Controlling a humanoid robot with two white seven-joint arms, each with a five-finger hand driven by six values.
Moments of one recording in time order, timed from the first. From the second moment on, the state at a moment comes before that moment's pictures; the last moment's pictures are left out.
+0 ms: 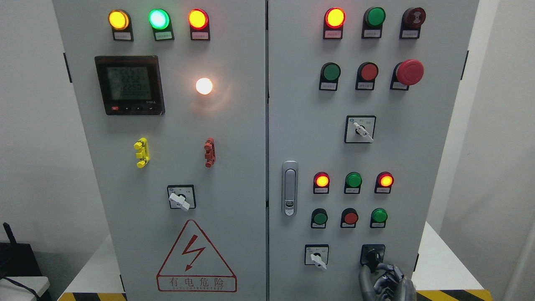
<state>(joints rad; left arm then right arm) 0.00 -0.09 0.08 0.06 0.00 -0.16 0.05 -0.22 0.14 0.07 -1.55 0.22 0.10 -0.45</state>
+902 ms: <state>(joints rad) 0.00 -0.09 0.08 0.06 0.00 -0.16 0.05 -0.23 0.14 0.07 -1.55 0.18 0.10 -0.45</state>
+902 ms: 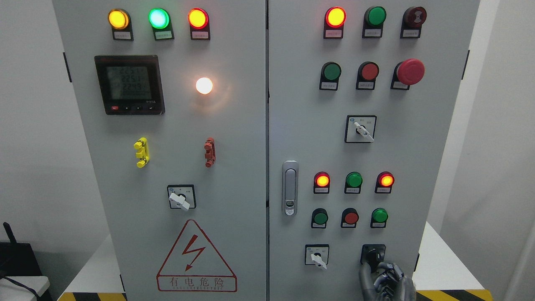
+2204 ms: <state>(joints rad) 0.00 -0.09 0.08 0.06 0.00 -0.16 0.05 -0.24 0.14 0.08 -1.55 0.10 0.10 -0.45</state>
